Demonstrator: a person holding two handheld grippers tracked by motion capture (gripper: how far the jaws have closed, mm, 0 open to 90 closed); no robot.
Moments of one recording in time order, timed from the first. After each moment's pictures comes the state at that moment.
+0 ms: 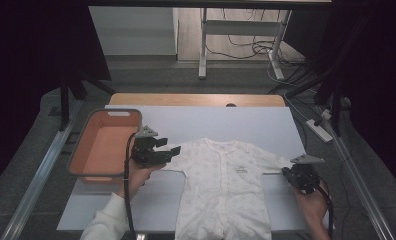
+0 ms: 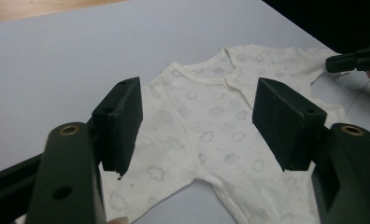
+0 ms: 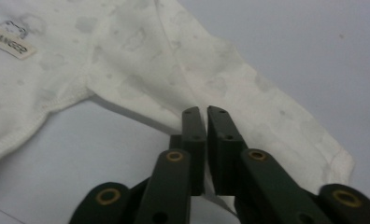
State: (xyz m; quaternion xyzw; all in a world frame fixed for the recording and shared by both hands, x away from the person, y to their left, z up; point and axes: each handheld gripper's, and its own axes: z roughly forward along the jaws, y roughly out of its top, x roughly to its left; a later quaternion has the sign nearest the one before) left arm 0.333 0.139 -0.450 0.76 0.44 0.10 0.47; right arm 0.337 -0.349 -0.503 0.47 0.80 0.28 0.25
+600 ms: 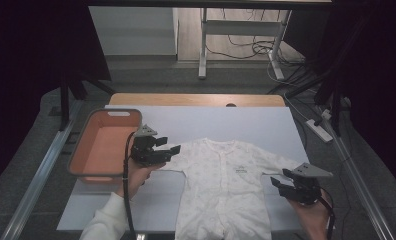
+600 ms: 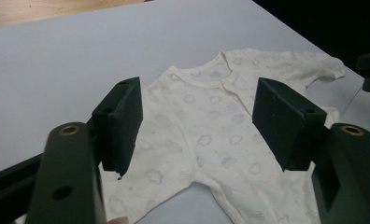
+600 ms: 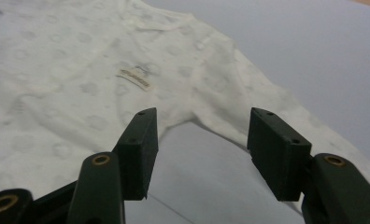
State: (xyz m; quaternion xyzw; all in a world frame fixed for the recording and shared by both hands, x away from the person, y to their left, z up) left arm 0.334 0.140 -0.447 0.76 0.44 0.10 0.48; right arm 0.286 -0.328 -0.475 0.40 0.80 0.37 0.24
